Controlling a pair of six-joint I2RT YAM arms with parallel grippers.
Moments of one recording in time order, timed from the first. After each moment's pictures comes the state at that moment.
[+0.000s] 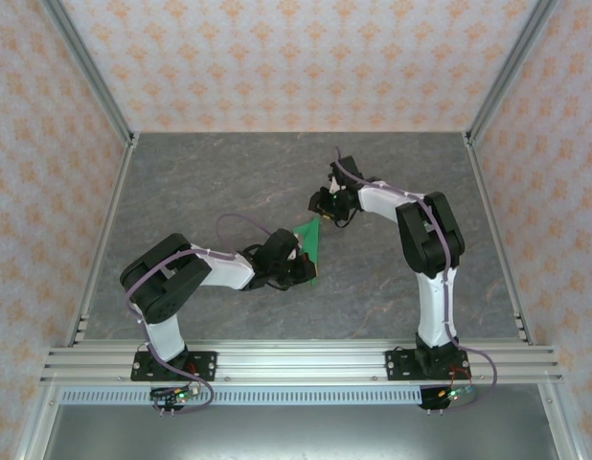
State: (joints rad) left arm -0.75 1.79 0.73 0.24 0.30 -1.04; right arm 0.40 2.10 1.44 -0.35 -0.36 0.66
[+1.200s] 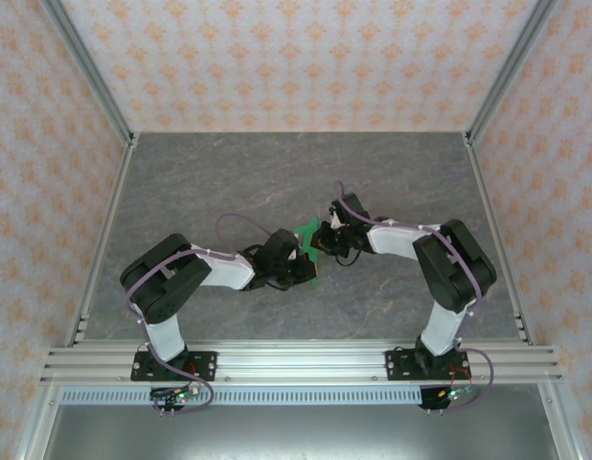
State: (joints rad) left arm -0.76 1.79 0.73 0.24 0.29 -1.04; right arm 0.53 1.78 0.92 -0.10 -0.42 0.85
